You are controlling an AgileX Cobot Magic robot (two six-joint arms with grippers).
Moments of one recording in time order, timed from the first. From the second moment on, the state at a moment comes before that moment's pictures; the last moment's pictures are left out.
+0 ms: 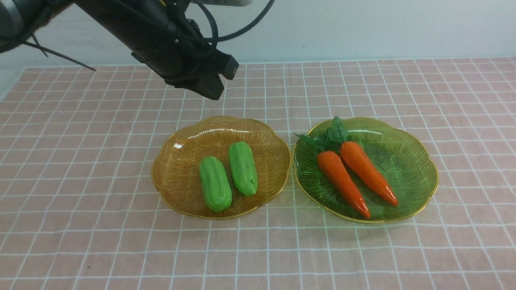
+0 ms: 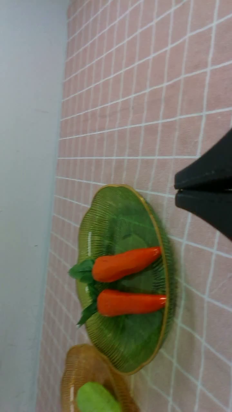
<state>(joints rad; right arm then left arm) 0.07 -0.01 0.02 0.07 0.40 -0.11 -0.31 1.77 -1.77 -0.34 1.11 0.23</state>
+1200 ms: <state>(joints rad) 0.08 -0.01 0.03 0.07 0.39 -0.11 -0.31 0.39 -0.34 -0.35 0.38 0.14</state>
